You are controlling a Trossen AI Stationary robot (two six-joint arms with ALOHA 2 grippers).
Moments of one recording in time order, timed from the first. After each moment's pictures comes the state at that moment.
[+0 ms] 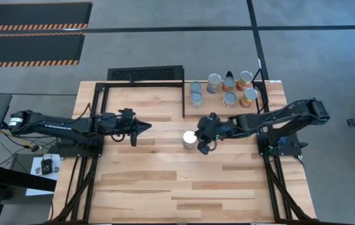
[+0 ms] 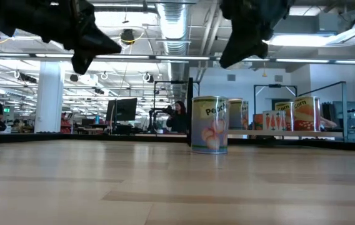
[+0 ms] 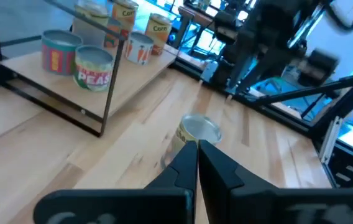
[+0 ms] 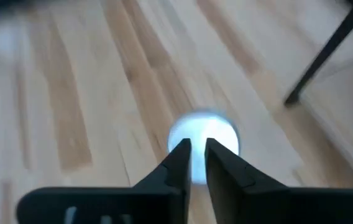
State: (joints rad) left arm 0.02 0.82 0.39 0.20 -0.16 -0.45; right arm 0.13 1.40 1.04 -0.42 0.29 0.47
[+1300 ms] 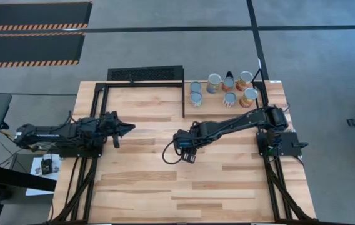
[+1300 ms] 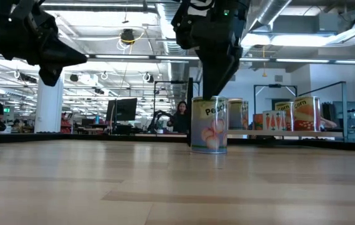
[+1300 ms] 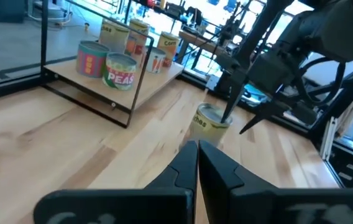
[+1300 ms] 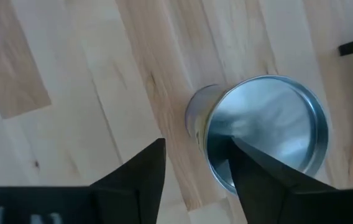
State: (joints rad) left arm 0.02 0.19 0.13 -0.06 -0.19 -0.41; right arm 0.14 1.94 1.57 -0.94 0.18 0.44
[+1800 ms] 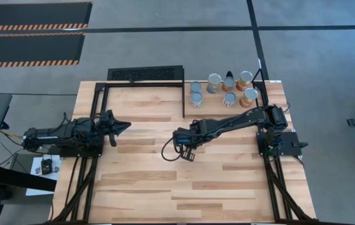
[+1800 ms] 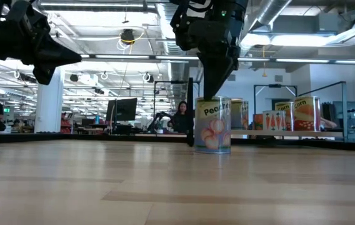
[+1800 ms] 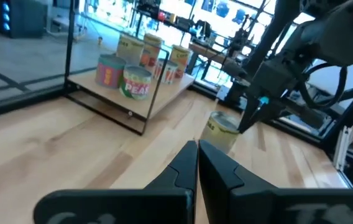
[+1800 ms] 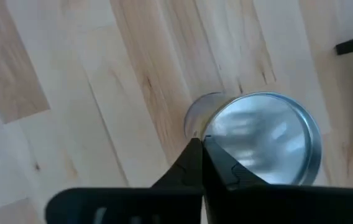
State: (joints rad) left arm 0.02 0.00 0.12 -0.23 -0.25 -0.39; right arm 0.11 1.96 1.57 -0.96 0.16 0.44
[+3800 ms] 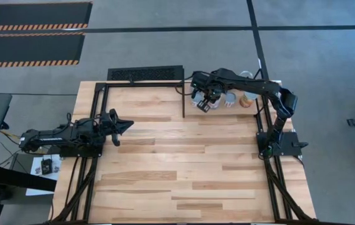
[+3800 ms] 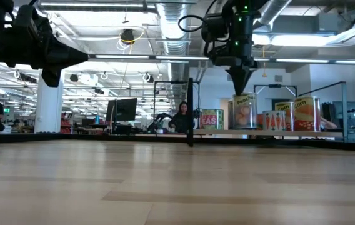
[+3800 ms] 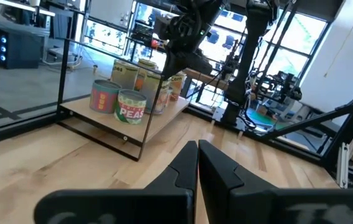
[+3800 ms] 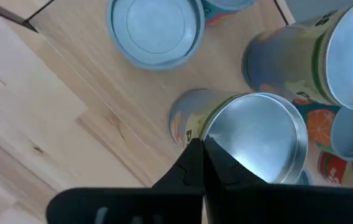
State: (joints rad) left arm 0.07 0.05 0.01 0.06 -0.21 -0.32; right arm -0.44 1.79 1.61 -1.23 0.26 0.21
